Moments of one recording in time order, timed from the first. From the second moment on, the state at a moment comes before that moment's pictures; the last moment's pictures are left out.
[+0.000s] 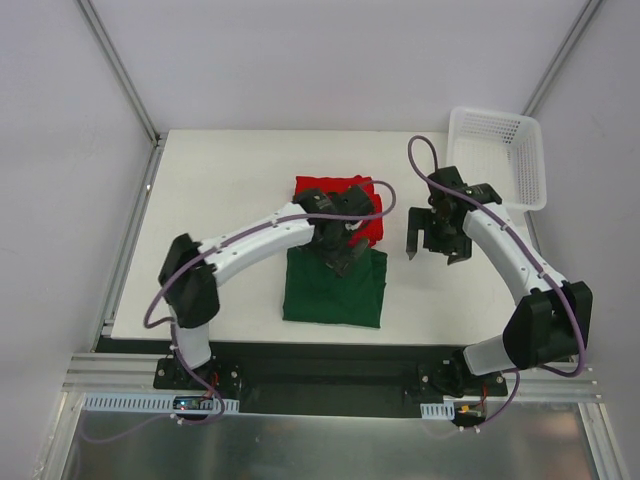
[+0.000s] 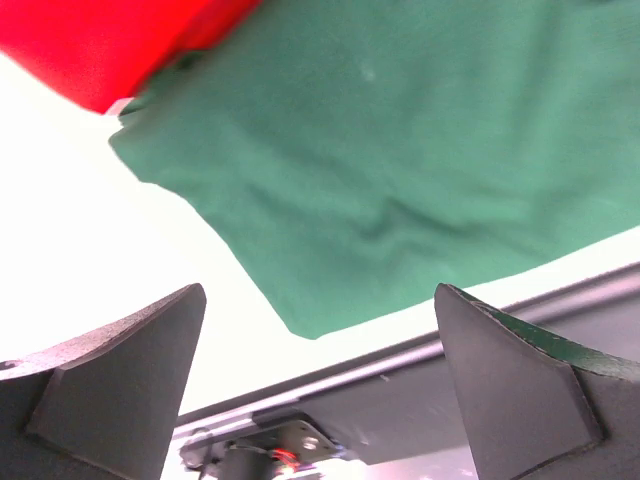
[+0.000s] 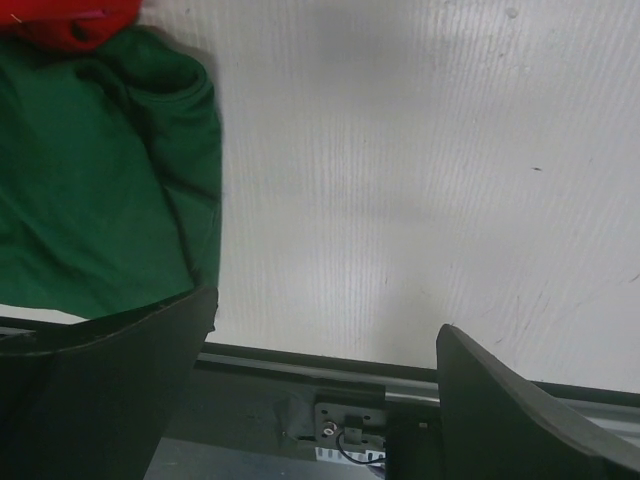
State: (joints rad) left arm -0.94 1.90 1.67 -1.15 -0.18 -0.28; right arm 0.30 1.44 1.25 -1.13 0.09 0.37
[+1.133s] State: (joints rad) left arm -0.19 1.46 0.85 -0.47 0.81 -0.54; right arm 0.08 1.29 0.62 -0.41 -0.78 0.59
